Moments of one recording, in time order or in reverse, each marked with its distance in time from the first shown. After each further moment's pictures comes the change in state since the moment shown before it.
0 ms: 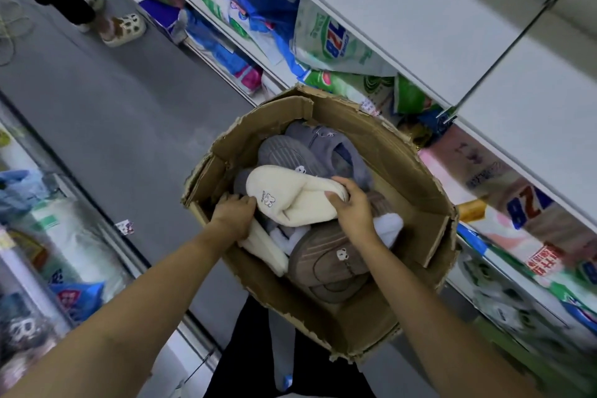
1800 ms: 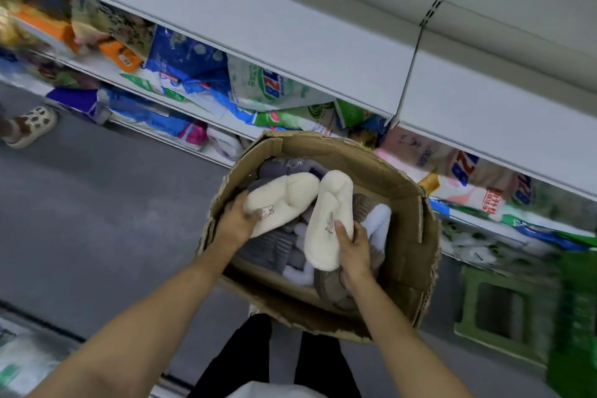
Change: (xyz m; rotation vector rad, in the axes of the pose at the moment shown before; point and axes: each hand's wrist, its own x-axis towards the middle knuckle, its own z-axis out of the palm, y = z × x) left_hand 0.029 -0.039 -0.079 -0.890 0.224 0.081; right_hand -0.067 -0.029 0.057 0.382 0.571 0.367
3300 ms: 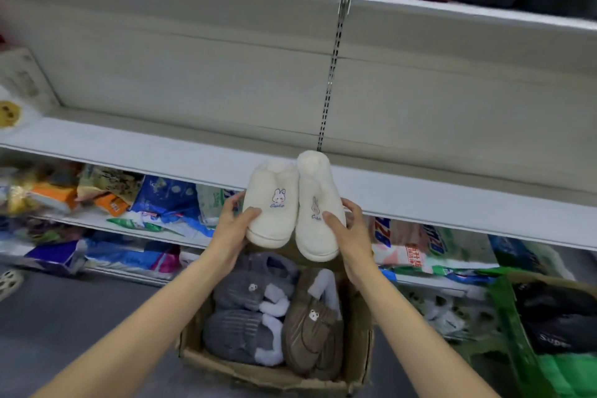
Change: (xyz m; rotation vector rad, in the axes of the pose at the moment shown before) left_hand -0.191 0.224 -0.088 -0.910 -0.087 0.410; right_hand -0.135 -0.189 -0.123 0.294 -0.023 -0.593
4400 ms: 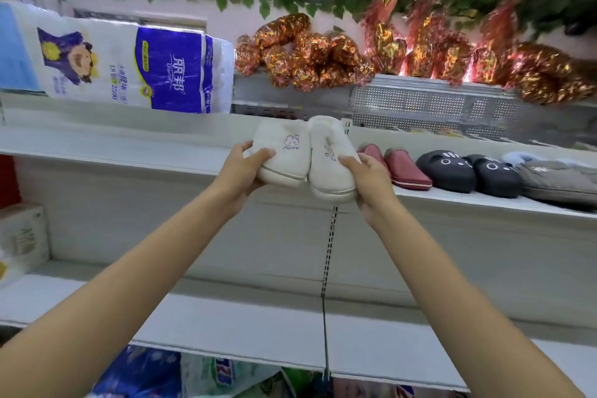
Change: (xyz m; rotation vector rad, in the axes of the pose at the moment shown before) left_hand 0.073 0.382 0.038 -0.015 -0.247 0.473; right_hand 0.107 -0.363 0.121 0.106 0.025 -0.415
